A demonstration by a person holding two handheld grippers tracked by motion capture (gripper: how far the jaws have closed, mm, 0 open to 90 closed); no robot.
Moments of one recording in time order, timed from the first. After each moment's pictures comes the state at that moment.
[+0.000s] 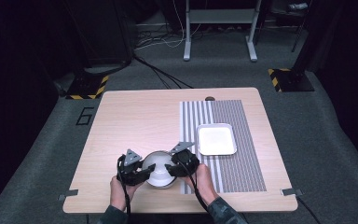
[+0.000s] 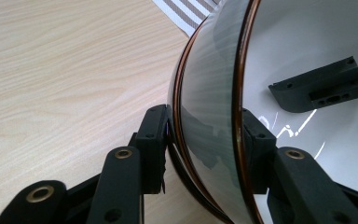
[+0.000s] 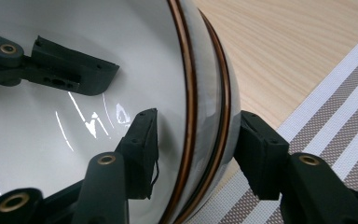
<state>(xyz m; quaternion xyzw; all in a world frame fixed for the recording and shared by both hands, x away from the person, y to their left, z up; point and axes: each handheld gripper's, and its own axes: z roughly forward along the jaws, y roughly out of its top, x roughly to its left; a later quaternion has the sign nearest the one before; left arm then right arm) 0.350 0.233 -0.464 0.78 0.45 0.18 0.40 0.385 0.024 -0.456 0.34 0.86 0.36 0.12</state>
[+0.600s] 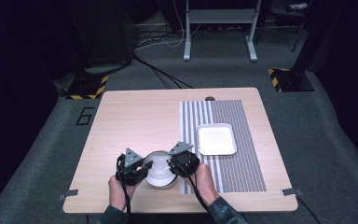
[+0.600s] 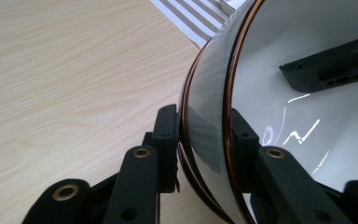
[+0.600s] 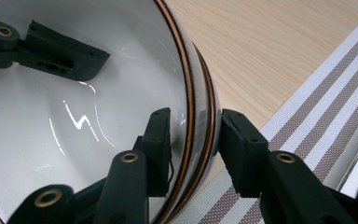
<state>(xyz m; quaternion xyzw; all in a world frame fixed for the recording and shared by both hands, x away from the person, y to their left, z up) 0.346 0.230 -0.454 0.78 0.44 0.22 0.39 0.377 0.025 -0.445 0.32 0.86 0.36 0.18</state>
